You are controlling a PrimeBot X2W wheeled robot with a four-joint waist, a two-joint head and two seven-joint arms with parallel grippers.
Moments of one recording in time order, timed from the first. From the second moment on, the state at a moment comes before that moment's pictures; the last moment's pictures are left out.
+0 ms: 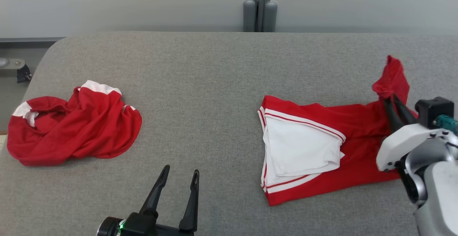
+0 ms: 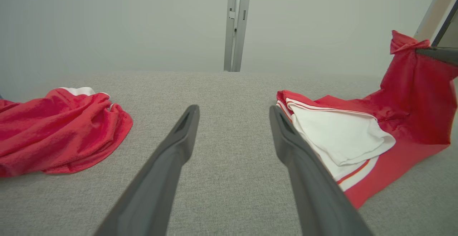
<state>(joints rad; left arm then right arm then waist) 0.12 0.07 -0.34 0.00 -0.18 -0.01 -0.26 -0.26 -0.25 -0.04 0.22 0.12 0.13 0.09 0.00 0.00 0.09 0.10</state>
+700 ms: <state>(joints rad) 0.15 0.06 -0.33 0.01 -0.17 -0.02 -0.26 -0.19 -0.05 0.20 0.27 0.17 0.13 0.16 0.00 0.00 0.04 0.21</state>
